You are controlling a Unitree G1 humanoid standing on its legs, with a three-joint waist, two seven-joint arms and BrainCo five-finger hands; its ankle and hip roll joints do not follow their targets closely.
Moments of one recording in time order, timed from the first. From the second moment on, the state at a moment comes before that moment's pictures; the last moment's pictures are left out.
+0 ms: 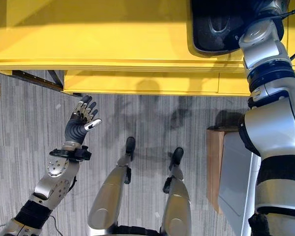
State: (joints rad) left arm -0.13 0.48 -0.28 -0.08 -0.62 -0.22 0.20; right arm -1.62 -0.73 0.68 1.27 0.22 0.06 -0.43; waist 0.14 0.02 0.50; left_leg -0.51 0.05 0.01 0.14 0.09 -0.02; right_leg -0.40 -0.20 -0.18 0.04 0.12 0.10
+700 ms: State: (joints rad) left arm -0.13 0.50 -0.30 -0.08 -0.66 -0.22 0.22; right arm -1.71 -0.73 0.67 1.35 0.35 0.05 -0.43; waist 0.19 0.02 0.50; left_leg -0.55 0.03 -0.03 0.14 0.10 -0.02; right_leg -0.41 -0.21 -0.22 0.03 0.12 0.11
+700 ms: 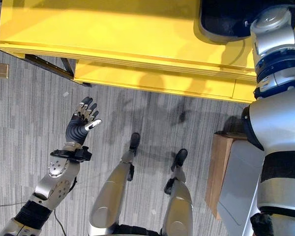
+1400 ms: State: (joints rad) left arm -0.14 0.52 -0.32 -0.08 -0.66 -0.22 0.22; right arm -1.77 -0.77 0.67 1.36 0.41 0.04 -0.43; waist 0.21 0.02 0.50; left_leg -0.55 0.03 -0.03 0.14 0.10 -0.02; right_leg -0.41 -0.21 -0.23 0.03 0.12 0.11
